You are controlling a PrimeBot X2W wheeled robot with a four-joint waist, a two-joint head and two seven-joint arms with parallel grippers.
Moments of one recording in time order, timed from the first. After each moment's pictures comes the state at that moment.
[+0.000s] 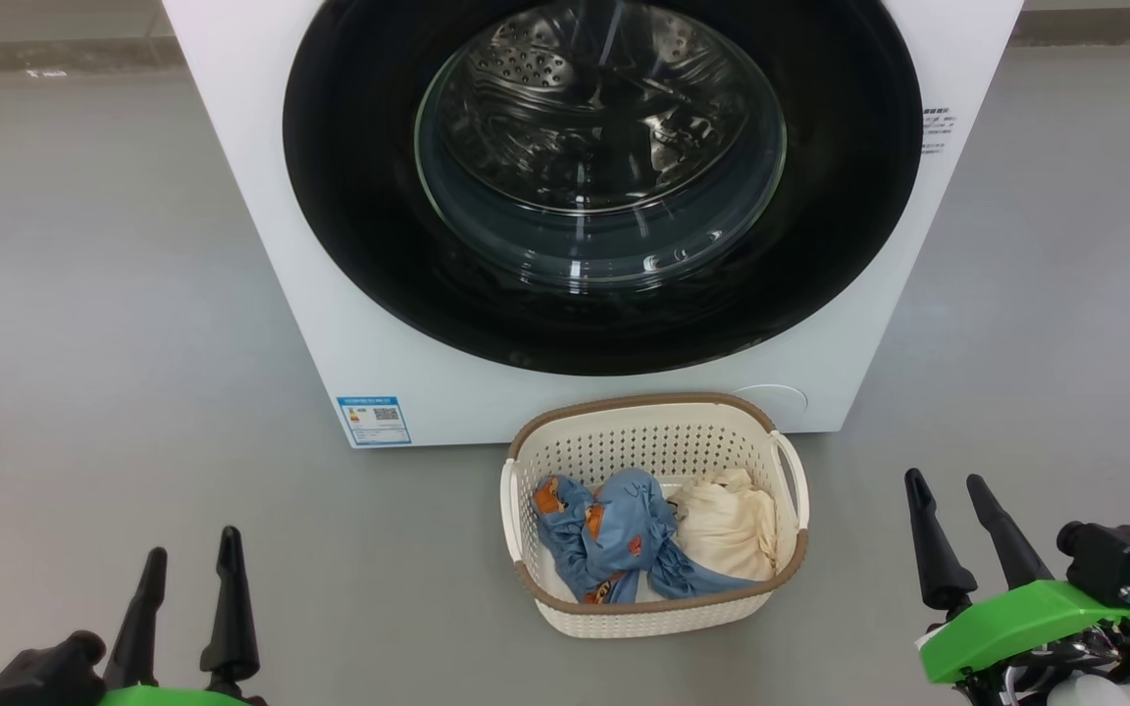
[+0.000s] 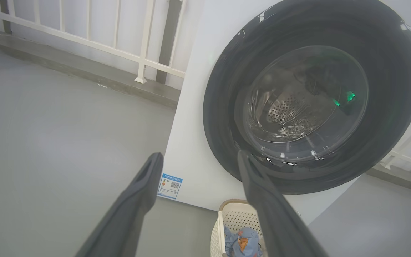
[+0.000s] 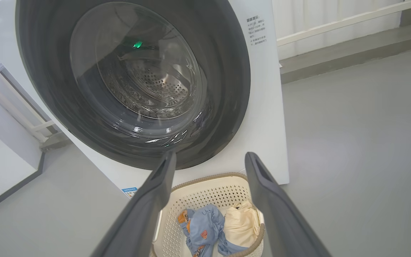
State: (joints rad) left arm -0.04 0.08 0.04 0.25 -0.49 -0.13 -0.16; right arm -0.08 -0.11 0.04 0.33 0.51 0.12 -0.16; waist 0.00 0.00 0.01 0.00
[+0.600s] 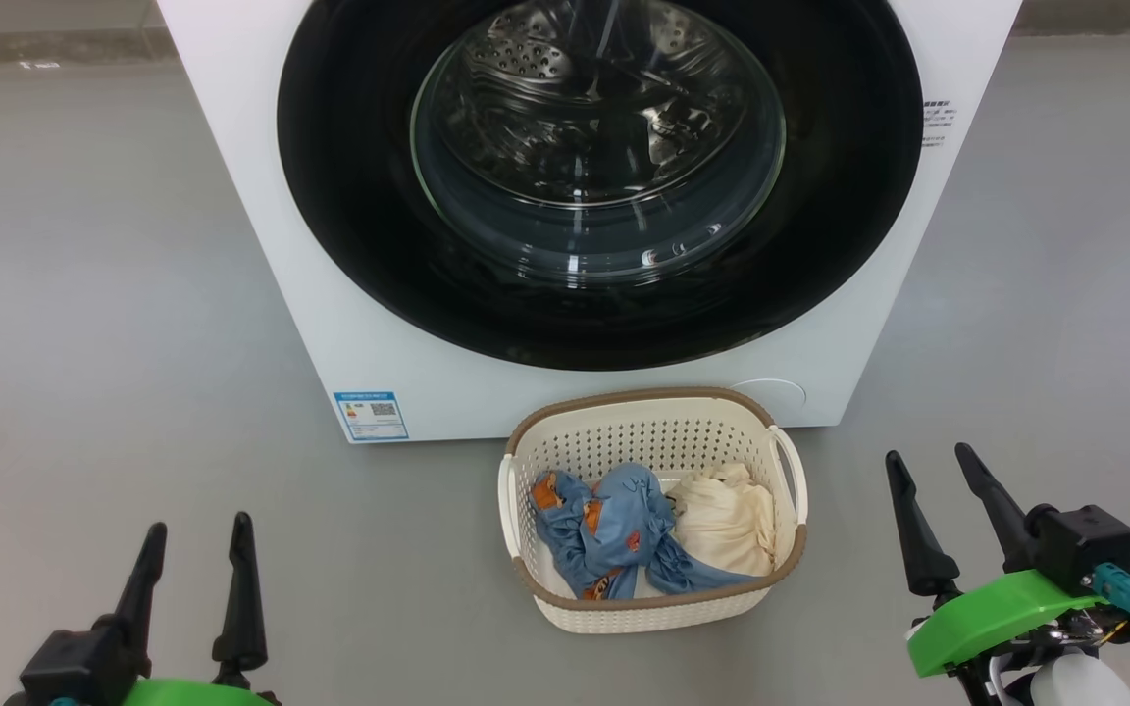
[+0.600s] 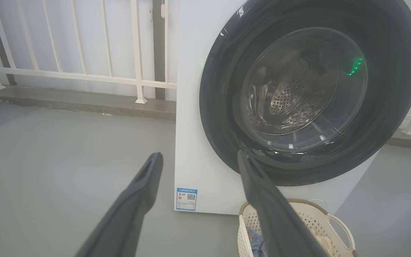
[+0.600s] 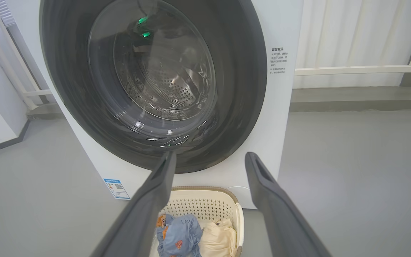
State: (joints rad) left arm -0.06 0.08 0.03 0.25 -0.28 -0.13 -0.21; right arm -0.11 -0.13 0.07 0.33 0.30 0.12 -0.21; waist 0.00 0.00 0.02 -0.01
